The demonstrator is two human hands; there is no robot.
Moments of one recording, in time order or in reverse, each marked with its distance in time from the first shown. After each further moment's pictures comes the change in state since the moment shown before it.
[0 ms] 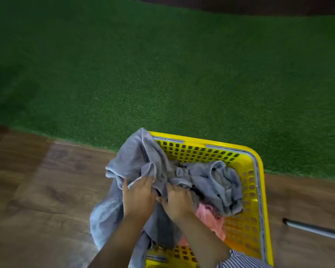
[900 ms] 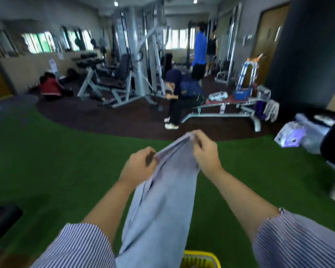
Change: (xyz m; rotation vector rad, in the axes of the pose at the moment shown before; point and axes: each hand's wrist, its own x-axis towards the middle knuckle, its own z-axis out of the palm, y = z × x) left_hand 0.195 0.150 -0.645 -0.585 0.246 0.325; right_hand -0.230 -0.144 -0.678 0.668 0.950 -0.475
